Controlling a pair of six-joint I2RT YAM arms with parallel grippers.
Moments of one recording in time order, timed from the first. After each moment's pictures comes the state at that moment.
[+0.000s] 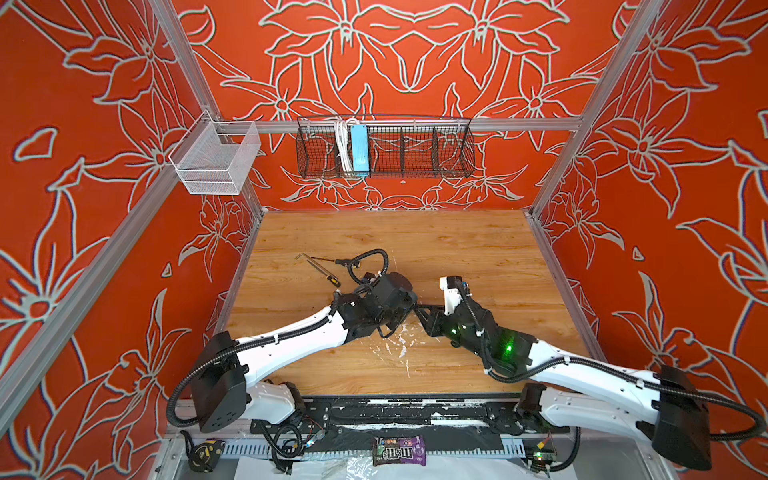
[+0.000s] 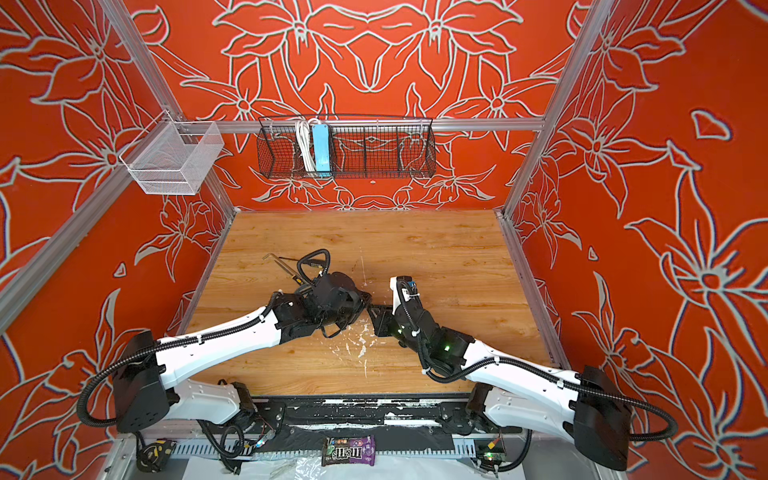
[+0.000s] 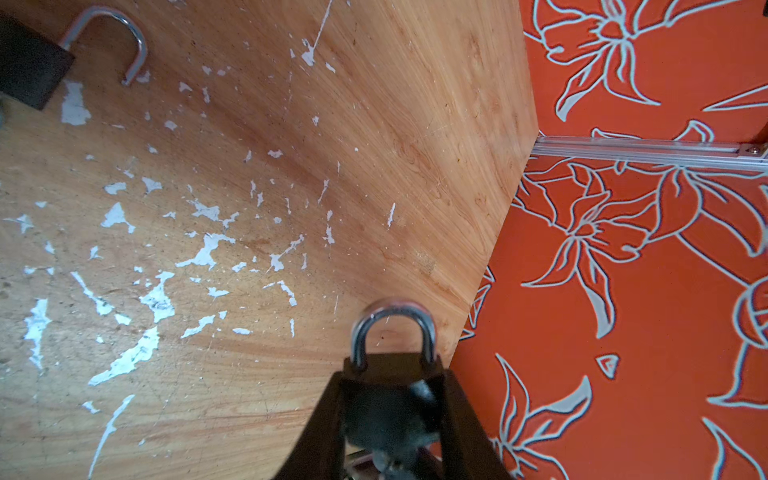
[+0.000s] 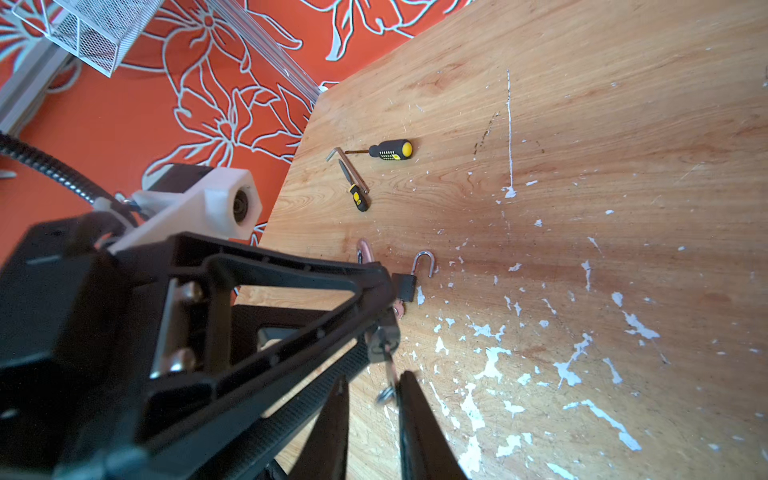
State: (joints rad) left arm -0.89 1.36 1.02 -0.37 -0.15 -1.63; right arm 0.98 1.02 0.58 0.04 0.20 0.89
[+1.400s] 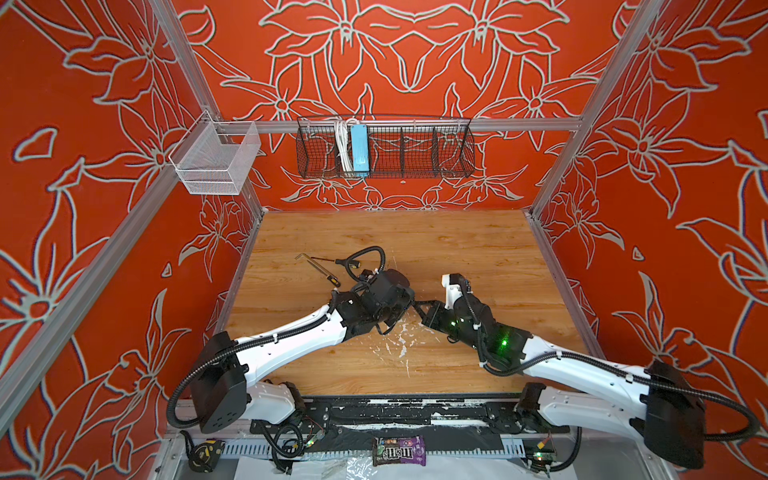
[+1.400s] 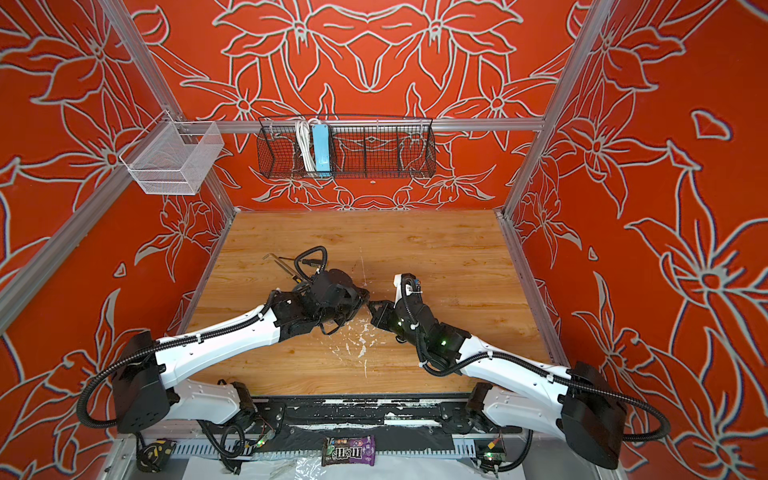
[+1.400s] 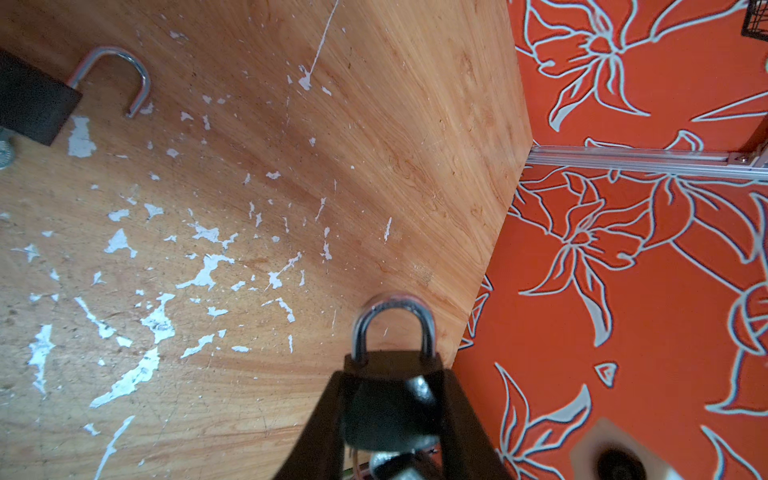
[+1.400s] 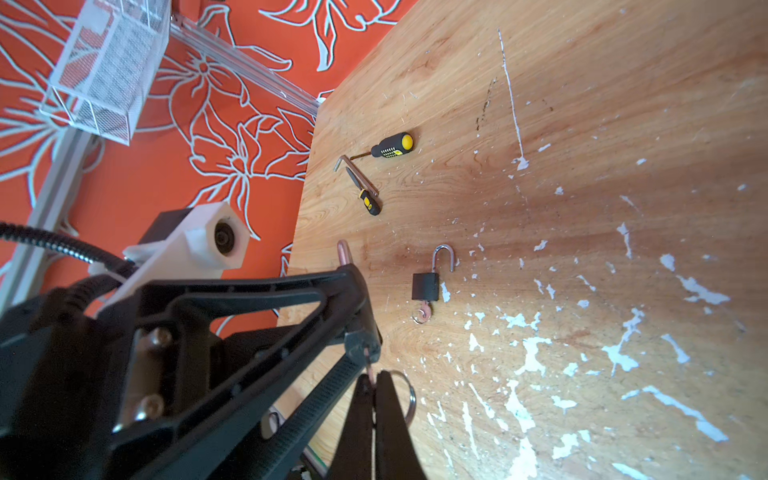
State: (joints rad) left arm -0.88 1.36 1.02 -0.35 -0.14 -1.61; right arm 0.93 1.07 0.58 0.10 0.11 1.13
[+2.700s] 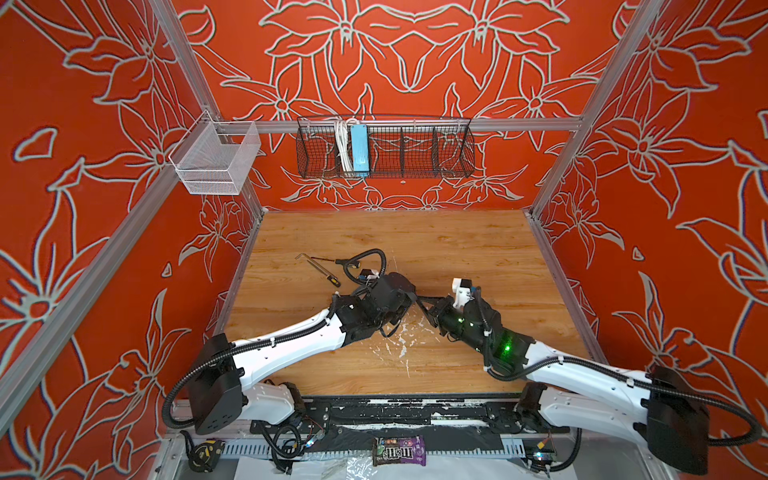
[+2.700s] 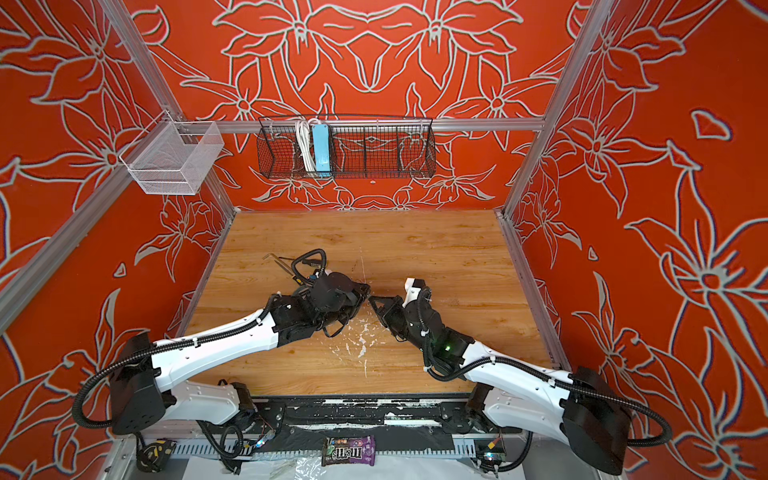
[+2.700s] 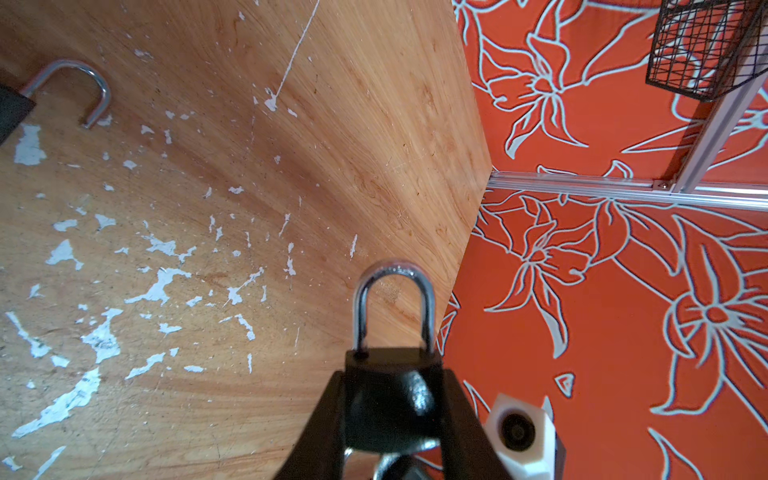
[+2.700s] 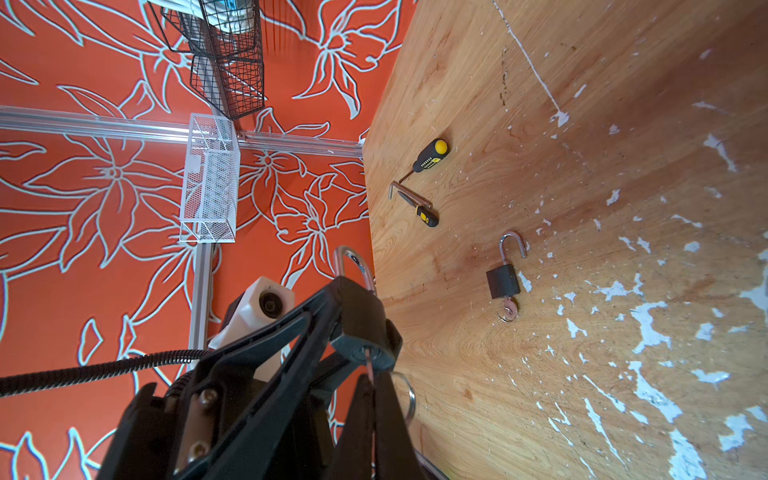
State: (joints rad) left arm -0.92 1.34 1.00 -0.28 -0.27 -1.65; right arm 0.91 1.03 0.50 0.29 0.12 1.49
